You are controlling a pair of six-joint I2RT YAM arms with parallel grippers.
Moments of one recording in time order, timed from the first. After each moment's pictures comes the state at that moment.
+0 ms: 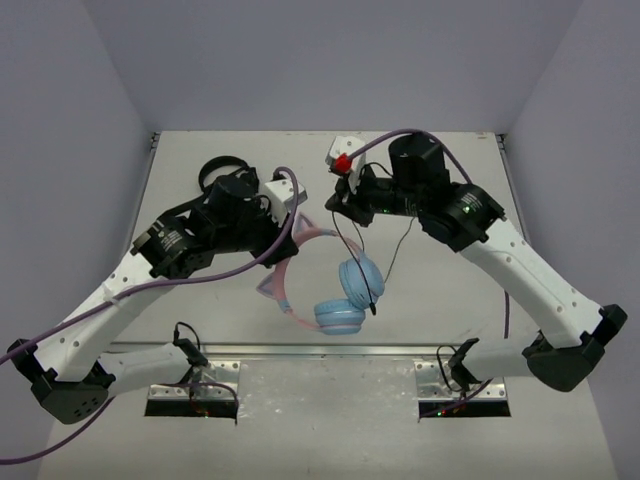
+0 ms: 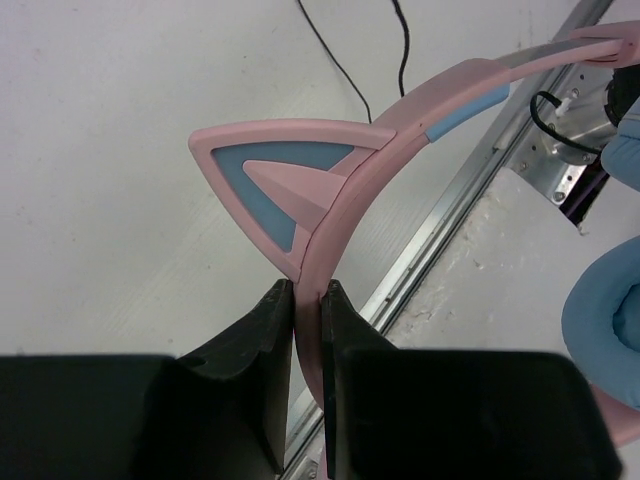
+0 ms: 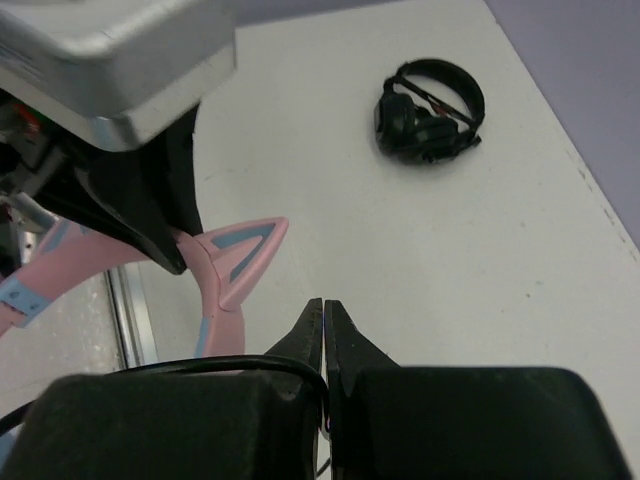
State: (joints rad) left arm -0.71 1.07 1.31 -0.87 0.24 -0.05; right arm 0.71 1.31 1.53 -0.60 -0.40 -0.30
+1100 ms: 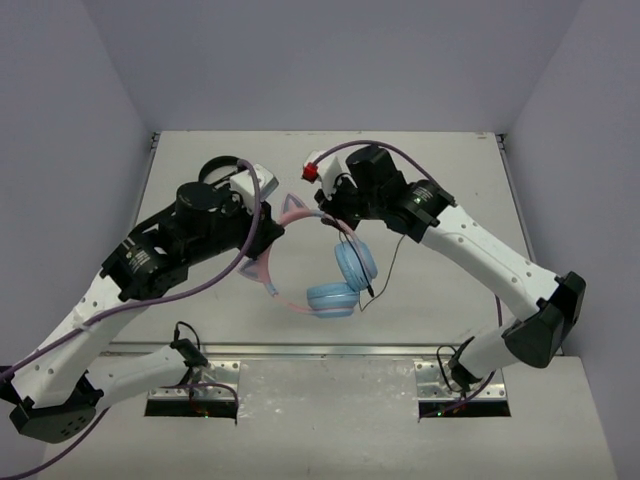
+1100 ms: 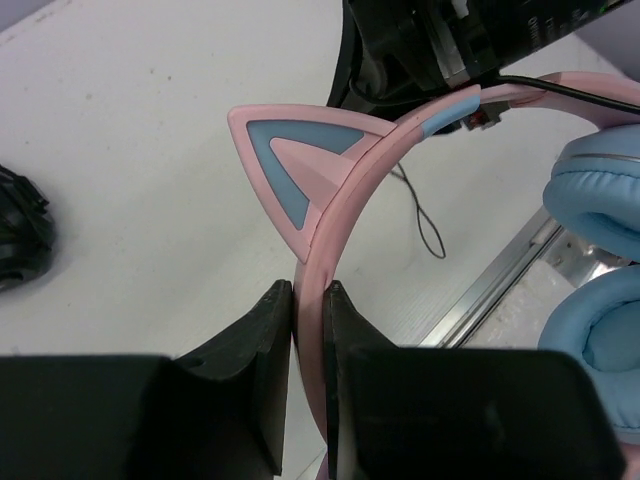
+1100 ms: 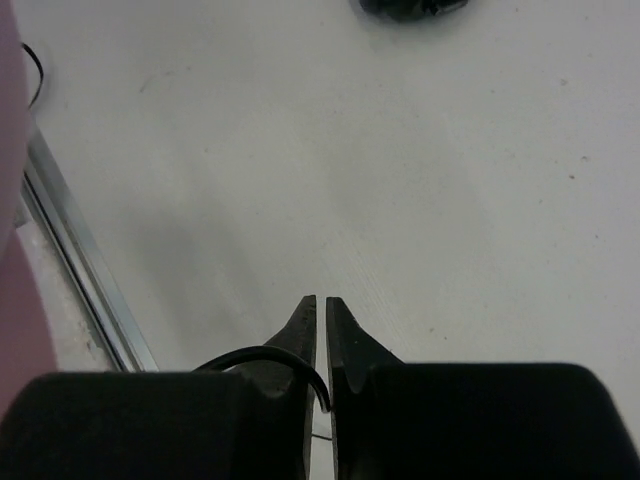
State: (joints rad) left arm -0.71 0.94 1.29 -0.78 0.06 -0.07; right arm 0.78 1.49 1.50 -0.68 -0.15 -0.25
